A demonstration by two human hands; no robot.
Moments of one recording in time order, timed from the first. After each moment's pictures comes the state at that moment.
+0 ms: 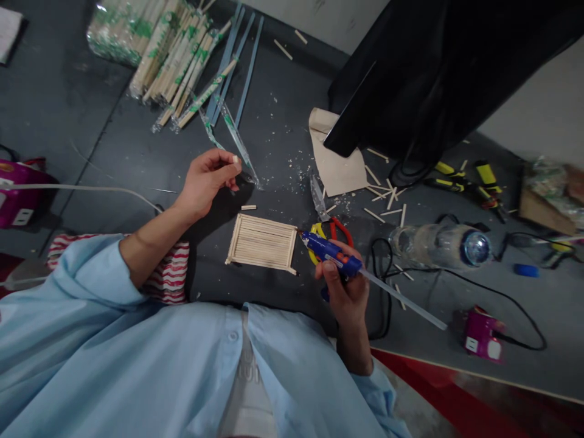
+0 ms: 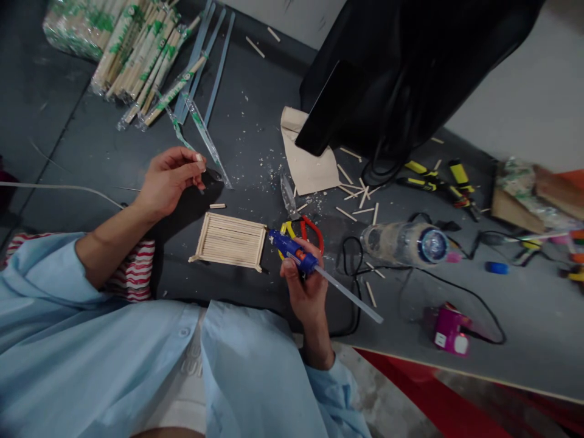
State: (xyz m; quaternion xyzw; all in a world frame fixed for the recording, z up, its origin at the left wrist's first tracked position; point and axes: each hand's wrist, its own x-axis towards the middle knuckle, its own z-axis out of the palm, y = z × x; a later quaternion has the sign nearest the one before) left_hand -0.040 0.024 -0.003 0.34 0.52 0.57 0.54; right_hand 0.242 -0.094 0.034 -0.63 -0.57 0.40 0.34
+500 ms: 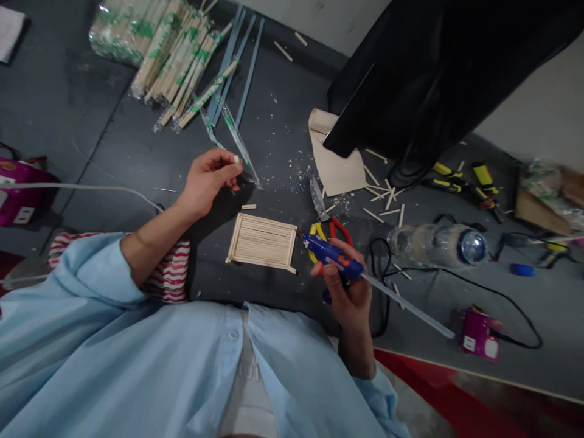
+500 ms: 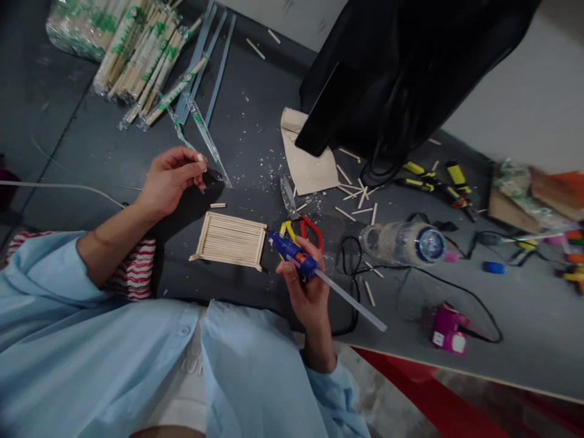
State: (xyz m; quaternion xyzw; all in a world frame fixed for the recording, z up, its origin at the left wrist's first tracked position) left_hand -0.040 0.024 -0.006 0.36 0.52 0.57 0.52; right_hand 0.245 -0.098 0.040 -0.62 -0.59 0.40 0.33
